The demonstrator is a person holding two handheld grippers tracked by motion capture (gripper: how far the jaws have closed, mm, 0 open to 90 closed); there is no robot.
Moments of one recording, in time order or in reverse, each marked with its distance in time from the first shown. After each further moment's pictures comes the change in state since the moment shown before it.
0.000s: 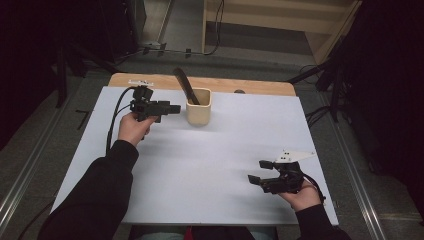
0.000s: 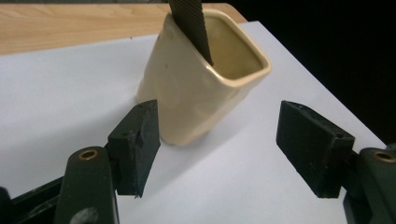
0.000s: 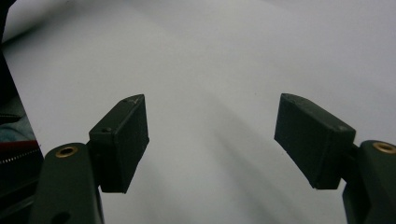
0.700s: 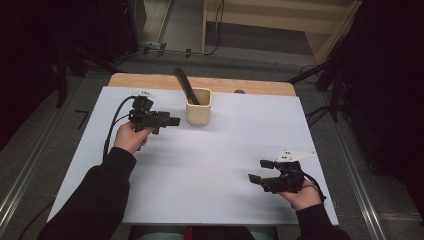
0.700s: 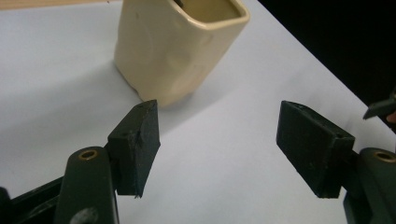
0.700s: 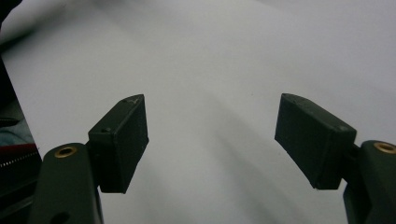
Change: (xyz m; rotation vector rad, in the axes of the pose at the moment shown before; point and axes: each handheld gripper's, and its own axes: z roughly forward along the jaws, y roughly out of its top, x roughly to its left) left arm -0.016 -0.022 -0.008 0.079 -0.019 0.039; right arm -0.002 0.000 -0.001 -0.004 -0.005 0.011
